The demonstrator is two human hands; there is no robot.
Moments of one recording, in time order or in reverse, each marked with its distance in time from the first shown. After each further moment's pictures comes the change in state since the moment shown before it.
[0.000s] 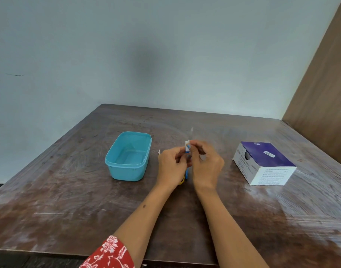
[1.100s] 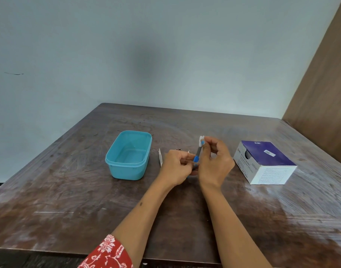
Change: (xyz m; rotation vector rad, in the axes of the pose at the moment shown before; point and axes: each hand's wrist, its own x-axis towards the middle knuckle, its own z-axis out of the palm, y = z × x) left_hand 0.003 -0.001 -0.003 -0.089 -0.289 -0.213; right_hand 0.008 0.001 -0.006 -0.020 0.211 0.089
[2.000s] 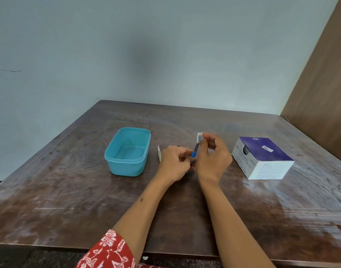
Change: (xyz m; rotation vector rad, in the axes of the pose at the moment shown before) left_hand 0.000 -0.003 -0.001 0.131 0.068 0.079; right_hand -0.001 -0.001 0.000 -0.021 -0.020 -0.007
